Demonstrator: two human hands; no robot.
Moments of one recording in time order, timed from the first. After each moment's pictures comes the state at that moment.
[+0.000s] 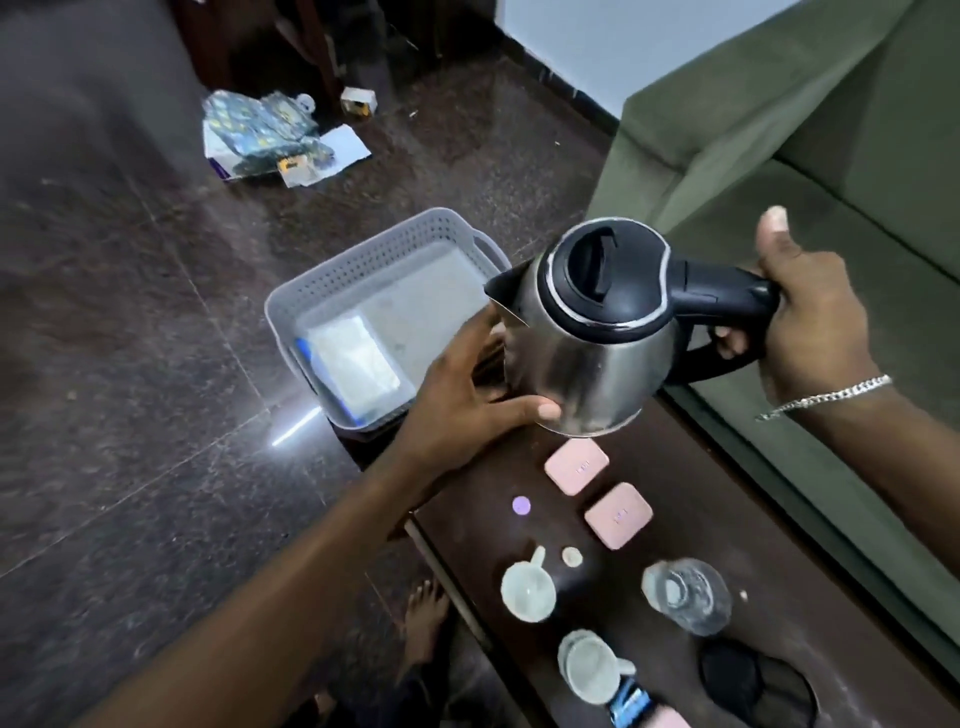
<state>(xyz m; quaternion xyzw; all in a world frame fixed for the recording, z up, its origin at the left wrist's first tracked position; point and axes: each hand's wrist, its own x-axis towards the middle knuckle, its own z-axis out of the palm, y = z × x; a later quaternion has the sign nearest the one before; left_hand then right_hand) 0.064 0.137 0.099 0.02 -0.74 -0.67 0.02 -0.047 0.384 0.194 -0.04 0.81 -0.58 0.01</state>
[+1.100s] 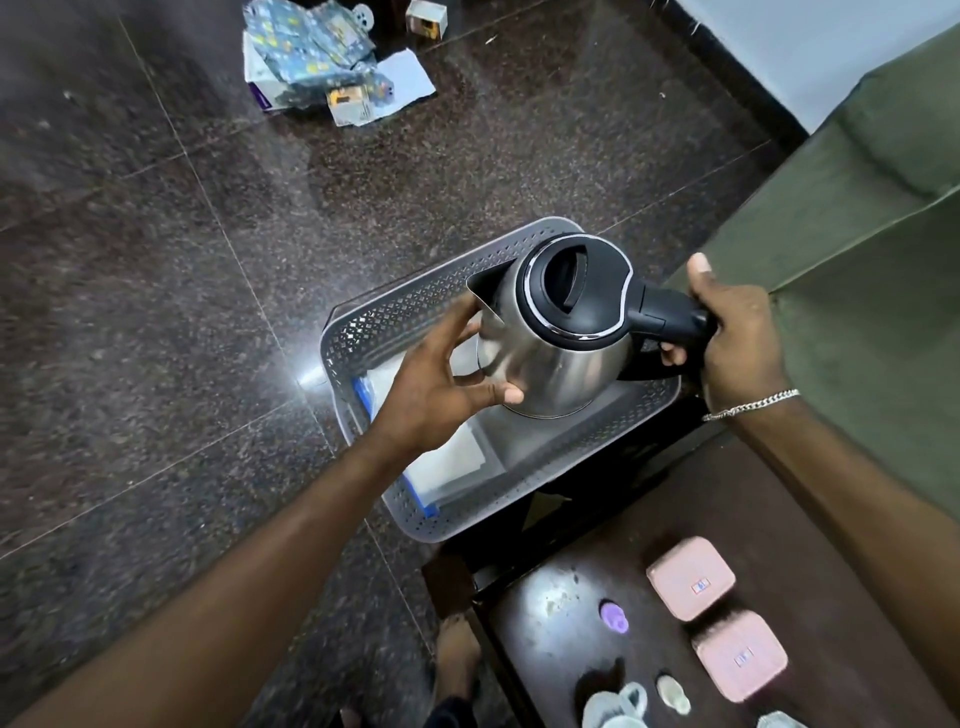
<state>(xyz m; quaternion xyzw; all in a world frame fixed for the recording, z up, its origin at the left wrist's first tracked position) -0.041 -0.046 -0.009 0.10 -0.74 -0.67 0.01 -0.179 0.189 0.045 -0.04 0.75 -0.64 0.14</state>
